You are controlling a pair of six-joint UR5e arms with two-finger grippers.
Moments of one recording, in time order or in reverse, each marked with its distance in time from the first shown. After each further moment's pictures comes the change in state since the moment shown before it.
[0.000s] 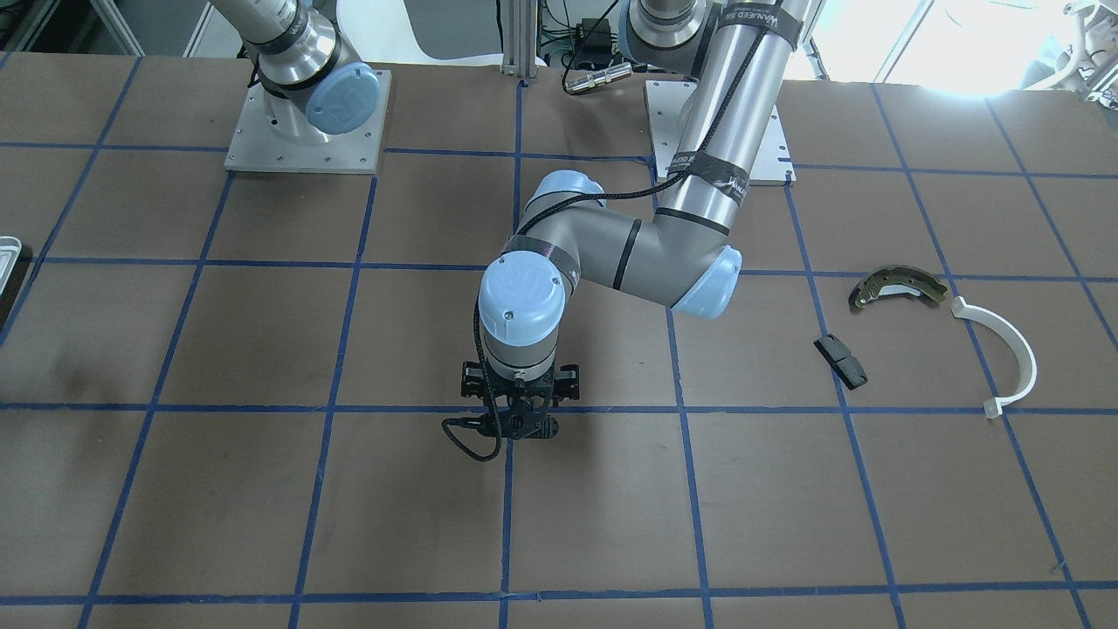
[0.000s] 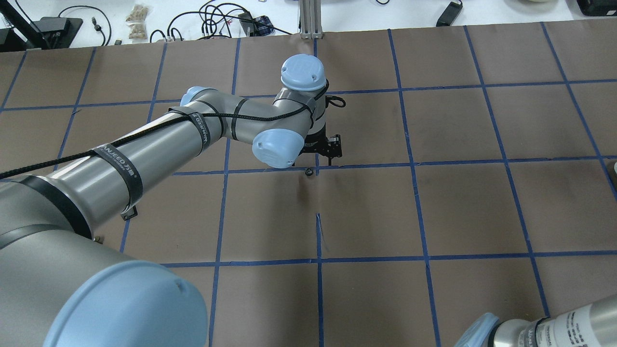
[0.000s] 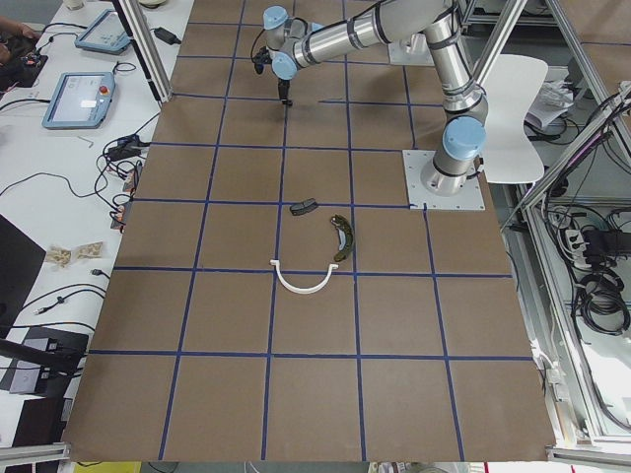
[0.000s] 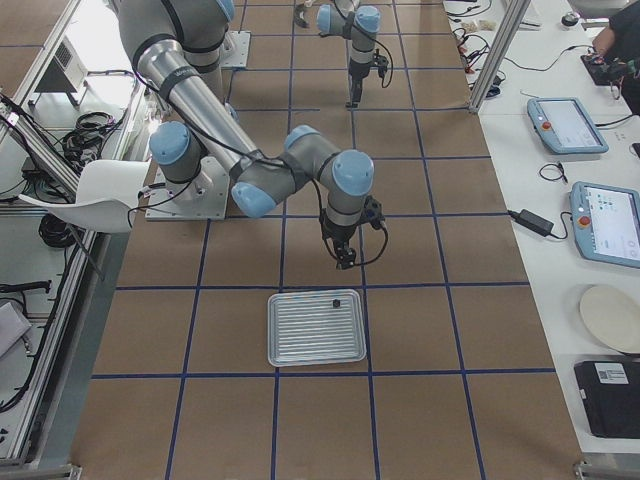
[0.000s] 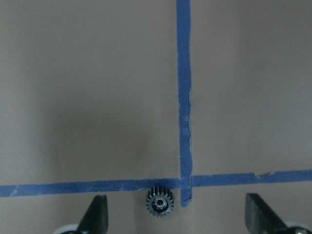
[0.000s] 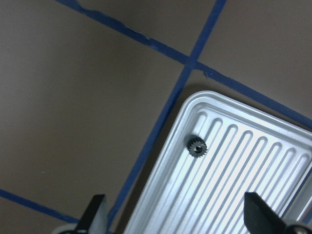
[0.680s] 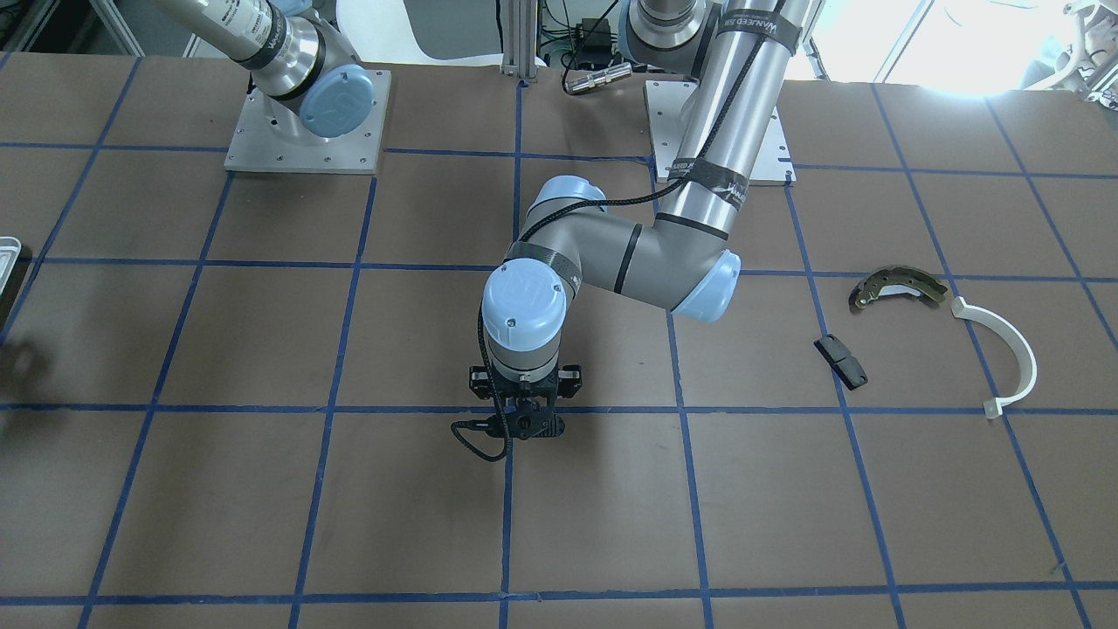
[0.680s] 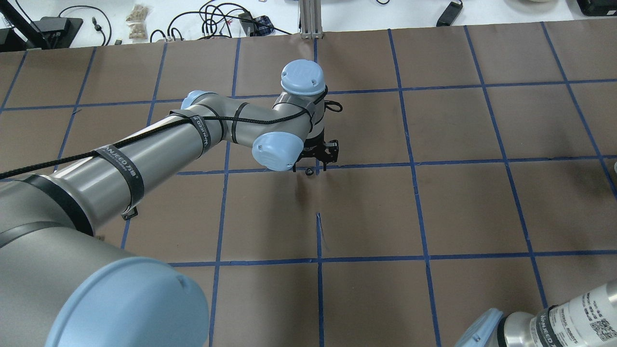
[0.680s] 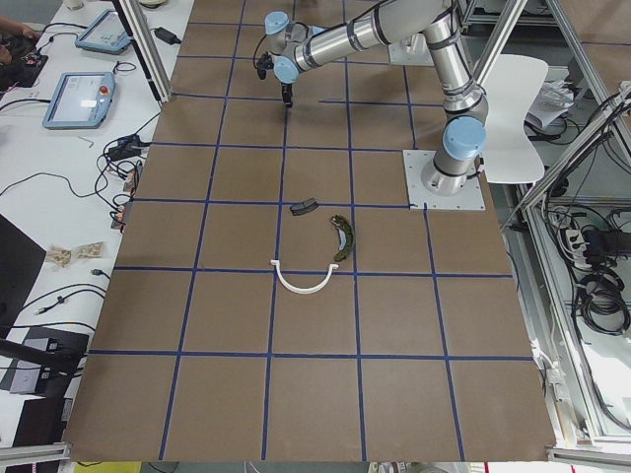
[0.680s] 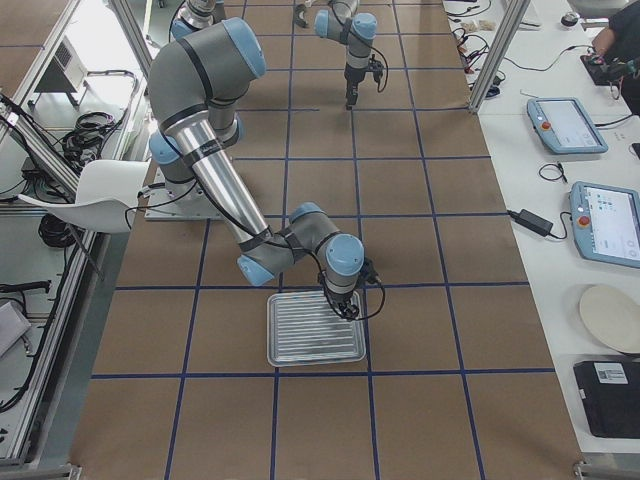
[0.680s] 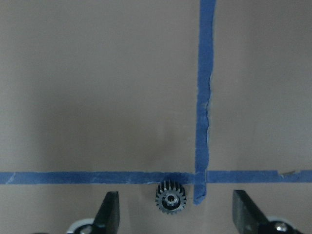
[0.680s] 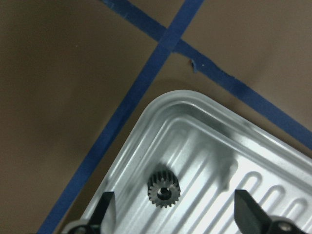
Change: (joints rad) left arm 0.003 -0.006 -0.017 -0.009 0.015 -0.029; right arm -0.036 0.139 0.003 -0.113 0.059 -0.115
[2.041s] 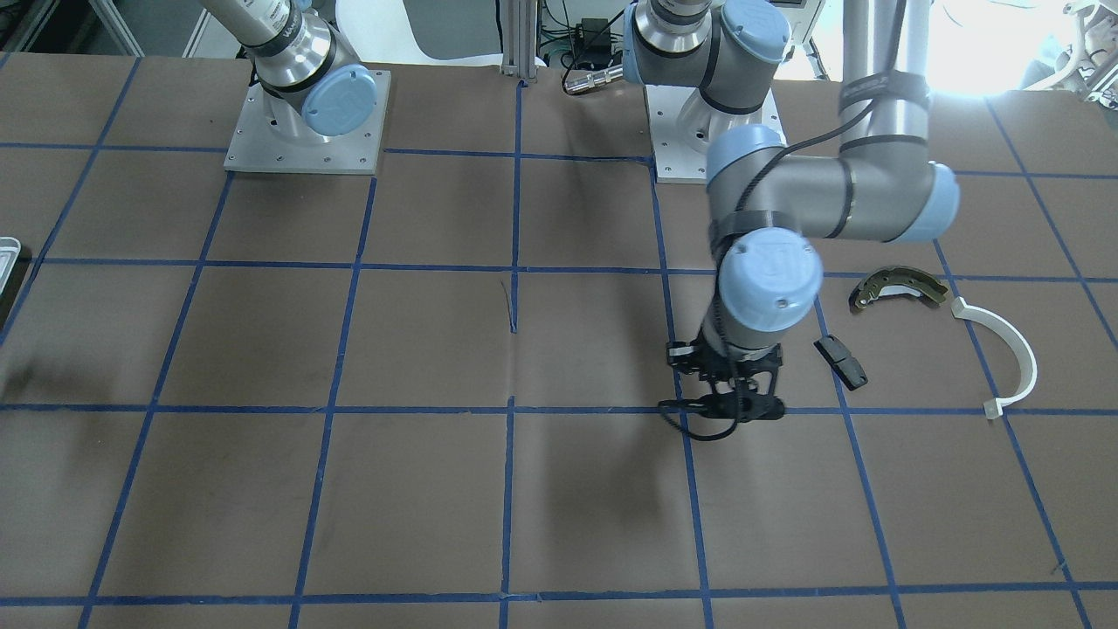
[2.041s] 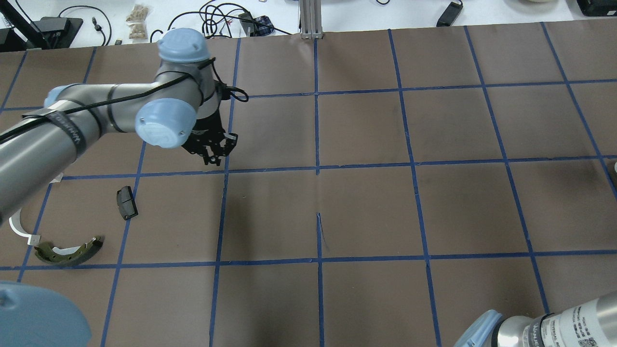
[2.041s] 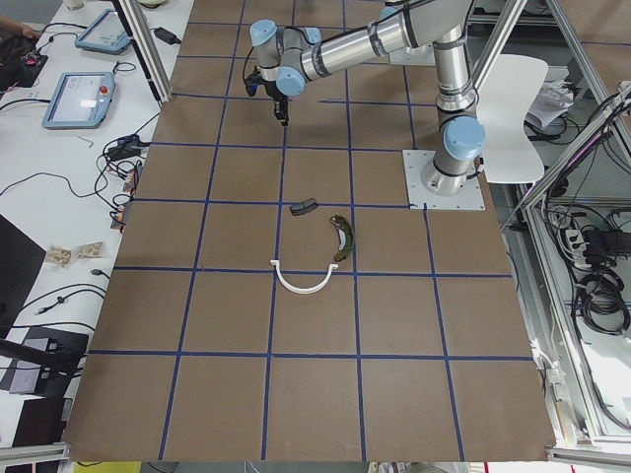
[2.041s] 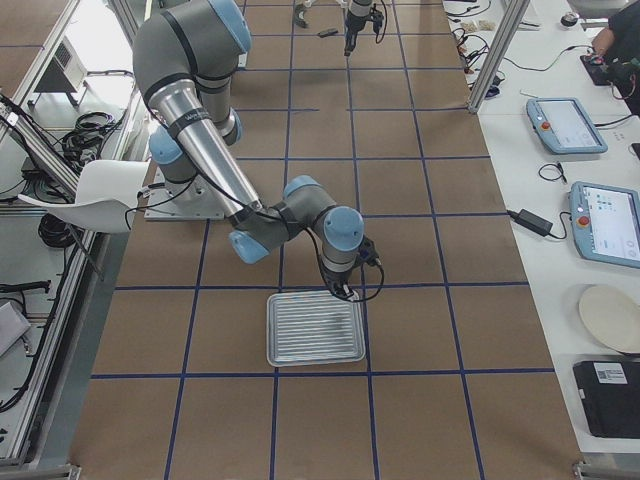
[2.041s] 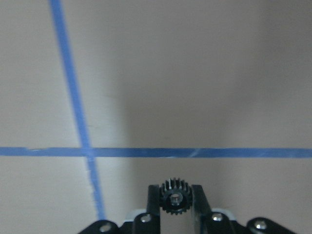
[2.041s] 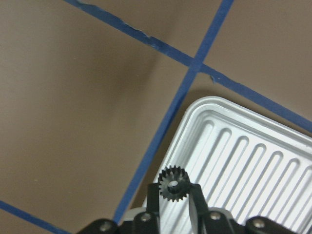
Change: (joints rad) left arm 0.379 0.273 -0.169 -0.176 0.147 0.437; right arm 0.048 -0.196 0.000 0.237 -0.001 0.183
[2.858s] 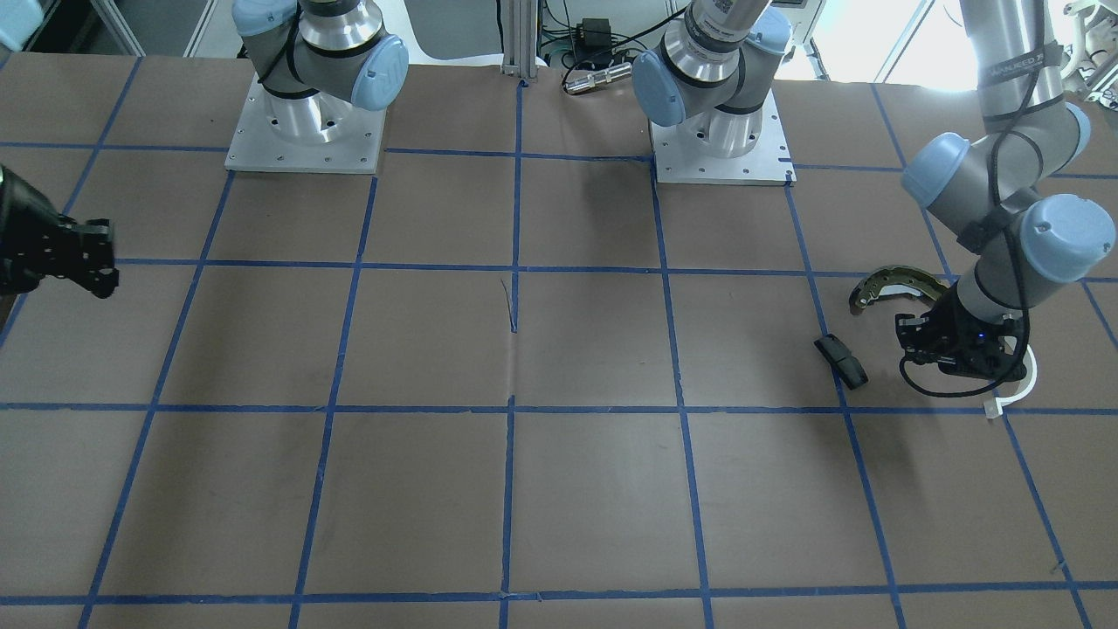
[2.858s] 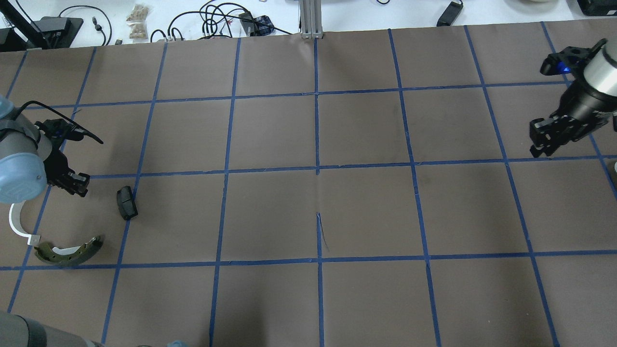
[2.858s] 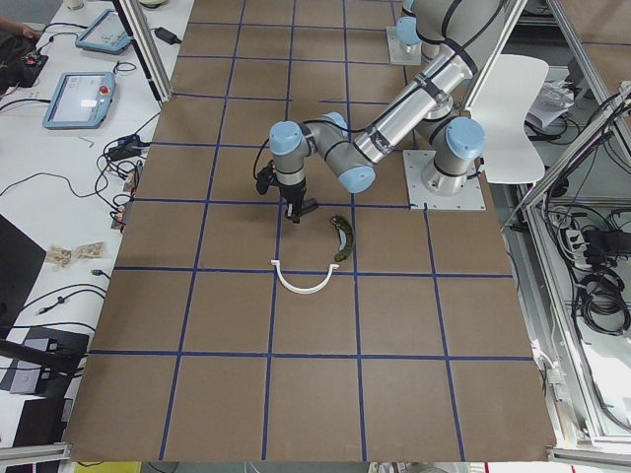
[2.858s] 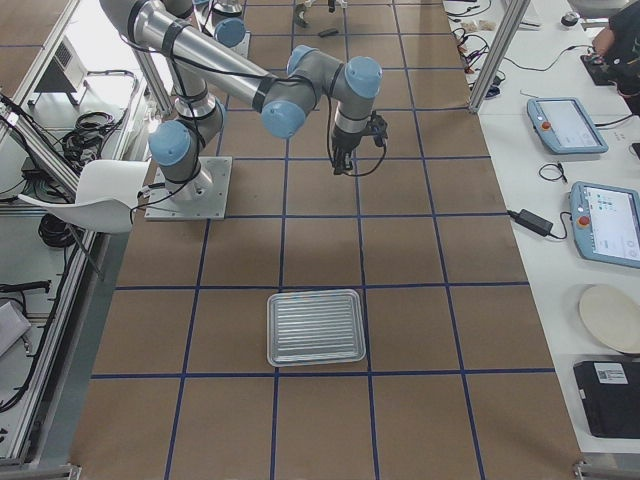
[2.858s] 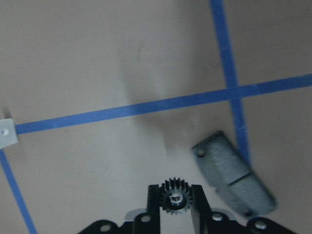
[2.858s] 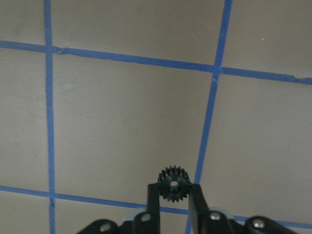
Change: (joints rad) left arm 0.592 0.025 -0.222 0.379 0.006 0.764; right arm 0.525 -0.287 0.081 0.295 0.006 0.894
